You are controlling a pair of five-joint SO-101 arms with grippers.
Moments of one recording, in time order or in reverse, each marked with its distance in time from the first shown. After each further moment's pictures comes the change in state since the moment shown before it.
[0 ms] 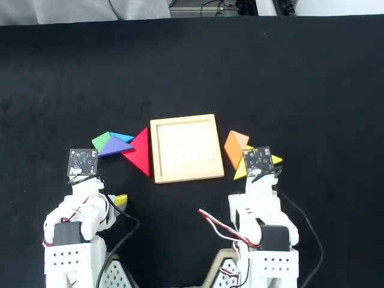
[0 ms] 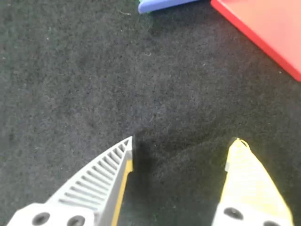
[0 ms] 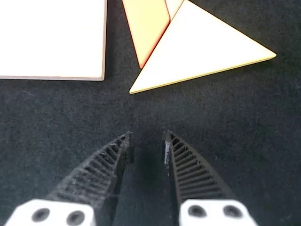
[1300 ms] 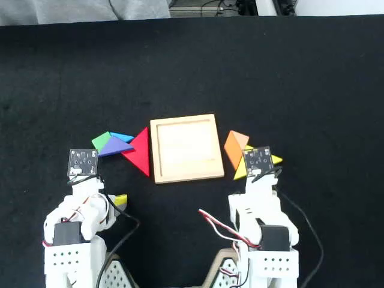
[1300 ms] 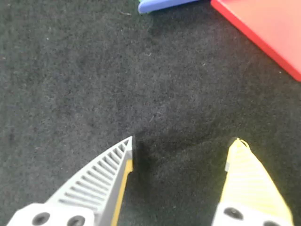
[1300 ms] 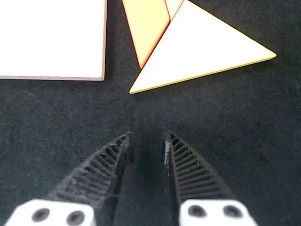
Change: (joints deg) left arm 0.0 0.0 0.0 0.0 0.0; right arm 0.0 0.0 0.0 0.0 0.0
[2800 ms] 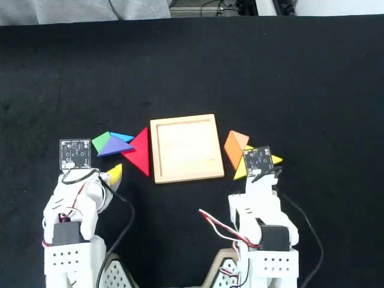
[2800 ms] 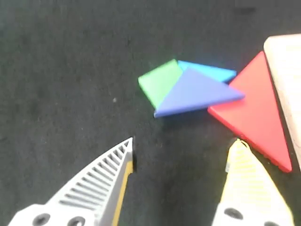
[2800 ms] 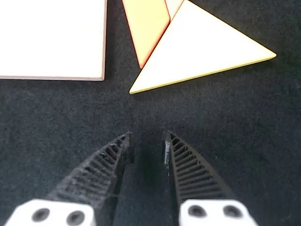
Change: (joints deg) left arm -0.8 0.1 0.0 -19.2 0.0; right arm 0.0 0.0 0.0 0.0 0.0
